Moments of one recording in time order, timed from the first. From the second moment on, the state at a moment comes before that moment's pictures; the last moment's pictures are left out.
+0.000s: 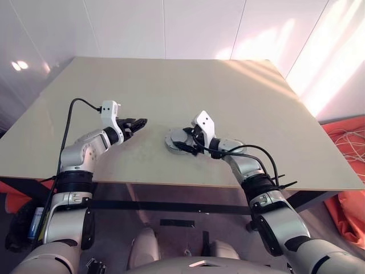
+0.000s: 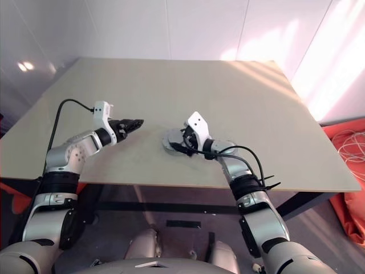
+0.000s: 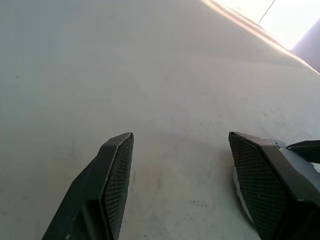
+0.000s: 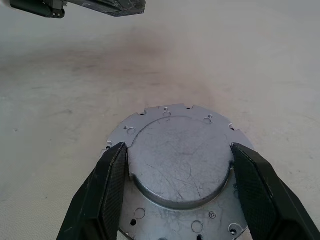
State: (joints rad) left arm -0.58 0.39 0.19 0.34 -0.46 0.67 -0.57; right arm -0.61 -0.19 0.19 0.57 0.09 0.07 0.80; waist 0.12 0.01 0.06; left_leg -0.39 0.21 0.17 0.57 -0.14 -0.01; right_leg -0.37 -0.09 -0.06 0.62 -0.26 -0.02
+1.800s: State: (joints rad) left arm -0.60 0.17 0.21 0.29 -0.64 0.89 -0.56; right arm -0.67 -0.20 0.22 0.66 0.04 0.02 0.85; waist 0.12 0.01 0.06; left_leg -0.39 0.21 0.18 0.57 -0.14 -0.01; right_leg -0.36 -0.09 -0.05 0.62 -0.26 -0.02
